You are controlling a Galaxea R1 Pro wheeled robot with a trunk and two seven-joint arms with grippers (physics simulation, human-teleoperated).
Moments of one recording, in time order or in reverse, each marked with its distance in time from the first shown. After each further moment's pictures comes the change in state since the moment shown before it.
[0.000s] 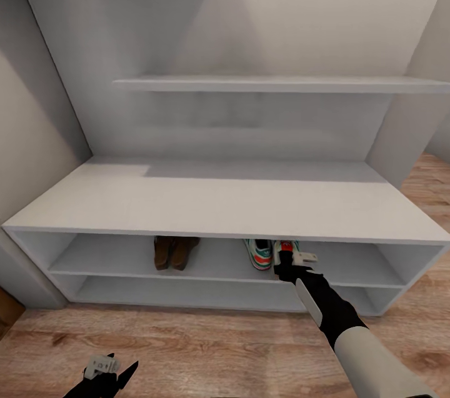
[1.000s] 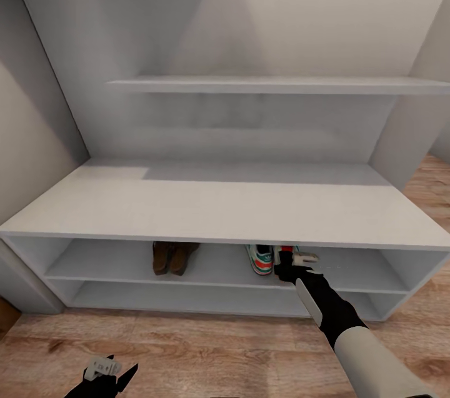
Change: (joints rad) left arm 0.000 0.001 0.002 0.000 -0.043 0.003 0.011; right arm 0.000 0.000 0.000 0.000 0.001 0.000 0.000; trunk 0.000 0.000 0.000
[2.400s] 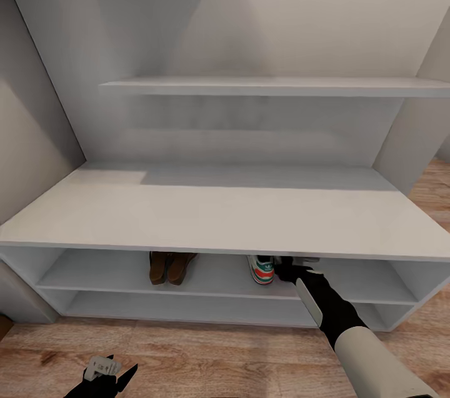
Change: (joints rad) left arm 0.000 0.000 0.002 0.000 0.000 -0.001 0.000; right arm 0.000 -0.001 -0.002 -0.002 -0.001 0.000 0.001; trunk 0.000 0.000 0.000
